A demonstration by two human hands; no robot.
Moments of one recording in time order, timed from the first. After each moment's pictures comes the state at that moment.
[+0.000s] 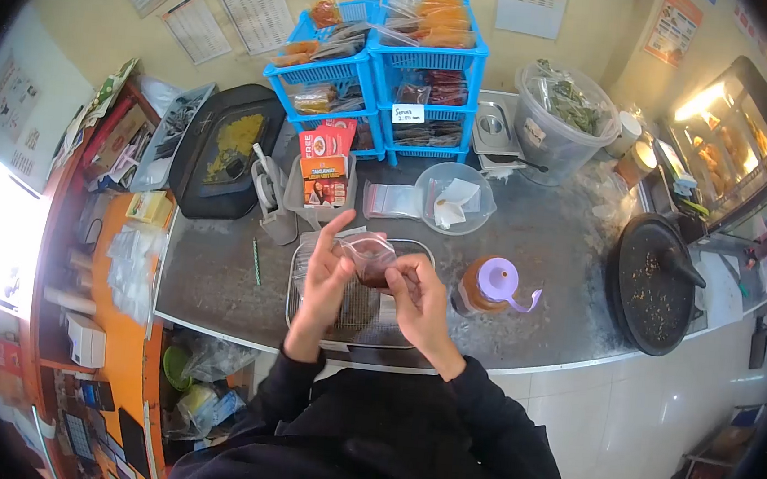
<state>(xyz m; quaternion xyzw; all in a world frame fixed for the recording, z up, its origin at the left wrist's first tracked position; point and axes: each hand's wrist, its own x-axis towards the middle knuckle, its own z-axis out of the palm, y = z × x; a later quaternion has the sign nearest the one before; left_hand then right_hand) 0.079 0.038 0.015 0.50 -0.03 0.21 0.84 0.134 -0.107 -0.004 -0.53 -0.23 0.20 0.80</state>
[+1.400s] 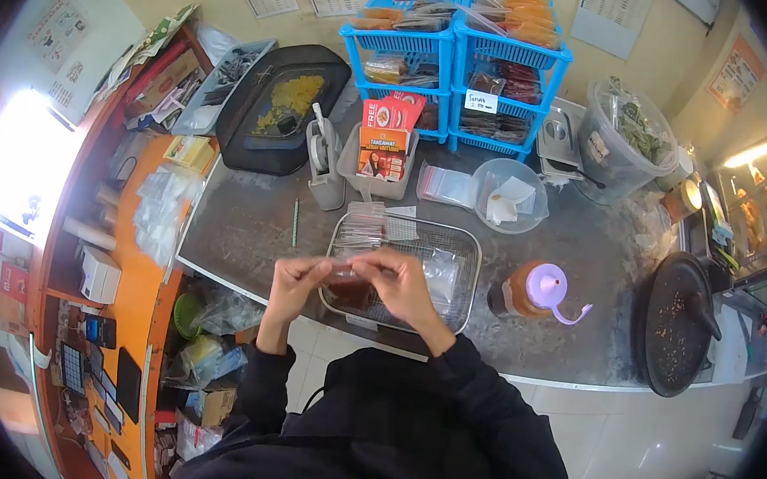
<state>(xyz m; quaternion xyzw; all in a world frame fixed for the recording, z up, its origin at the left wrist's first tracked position) -0.040 0.108 -0.023 0.67 0.18 0.20 0.69 0.110 -0.038 -0.030 -0.56 -0.38 0.29 0.67</state>
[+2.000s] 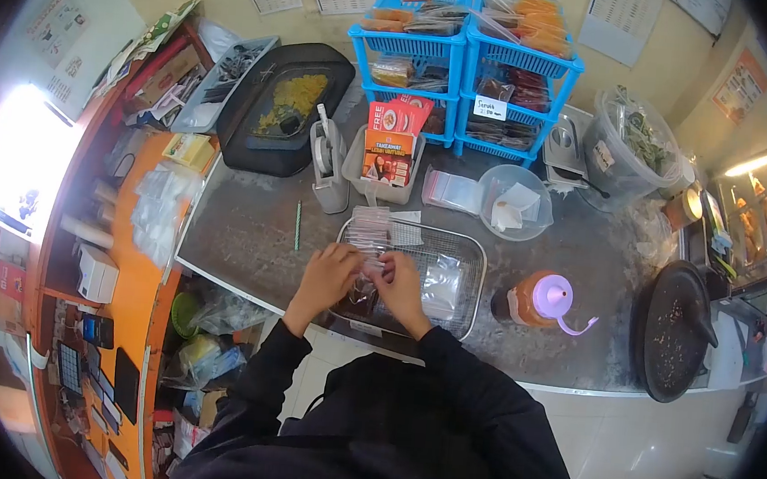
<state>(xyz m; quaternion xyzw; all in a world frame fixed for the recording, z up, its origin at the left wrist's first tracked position) -0.014 0.131 -0.086 0.98 0.11 0.13 0.12 0.103 -0.005 -0.140 -0.74 -0.32 0.17 0.56</state>
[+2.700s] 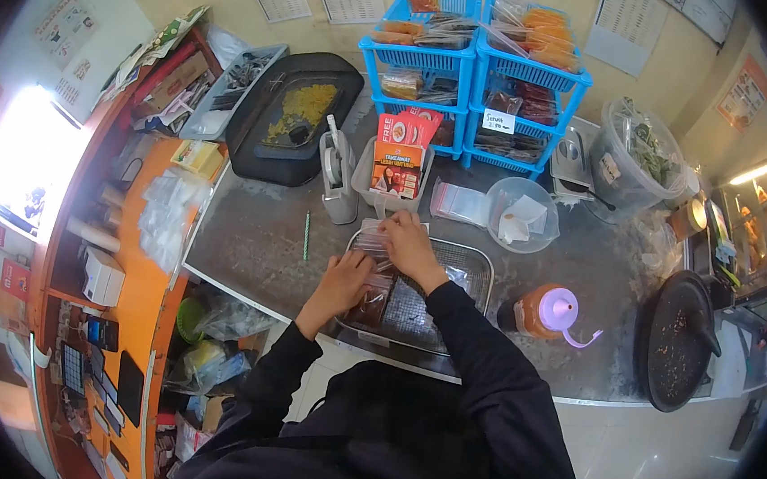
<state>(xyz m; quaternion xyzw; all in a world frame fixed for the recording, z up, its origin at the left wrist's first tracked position) 0.000 0.134 -0.093 0.99 0.10 0.07 0.12 0.186 0.049 -0.112 -0.75 -0.57 0.06 0.34</state>
